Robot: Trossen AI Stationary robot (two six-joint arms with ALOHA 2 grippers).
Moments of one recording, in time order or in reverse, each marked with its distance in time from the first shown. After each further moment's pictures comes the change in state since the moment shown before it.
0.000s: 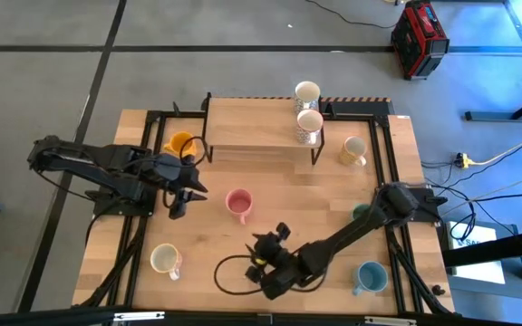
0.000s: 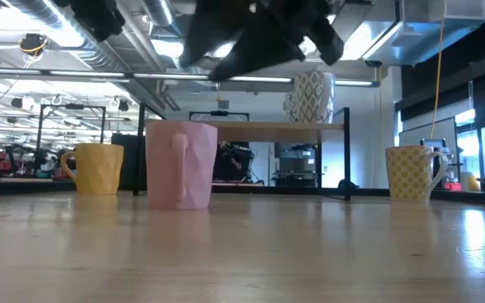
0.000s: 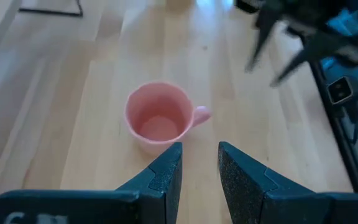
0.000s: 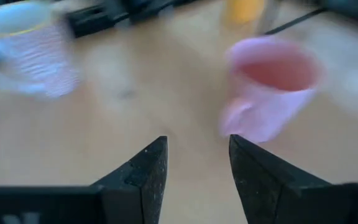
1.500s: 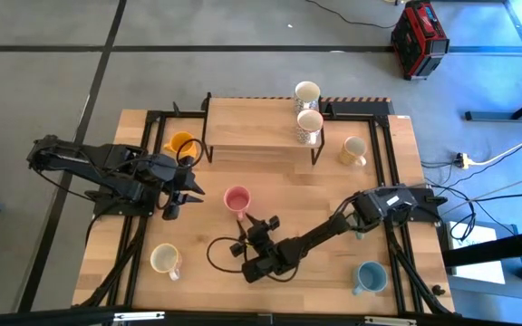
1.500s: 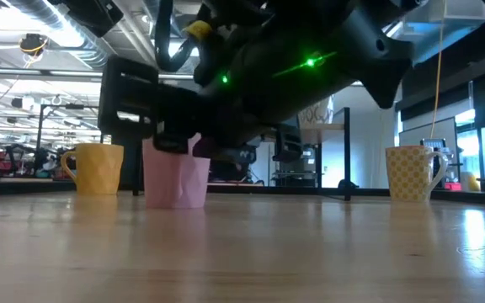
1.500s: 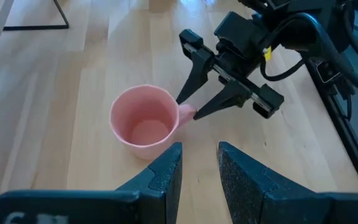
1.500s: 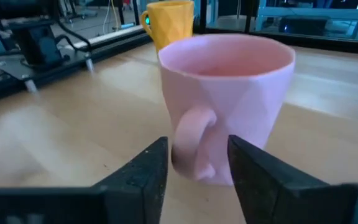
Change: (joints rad) left arm -0.013 -0.034 -0.002 -0.028 0.026 0.101; right arm -0.117 0.260 -0.015 0.408 0.303 0.009
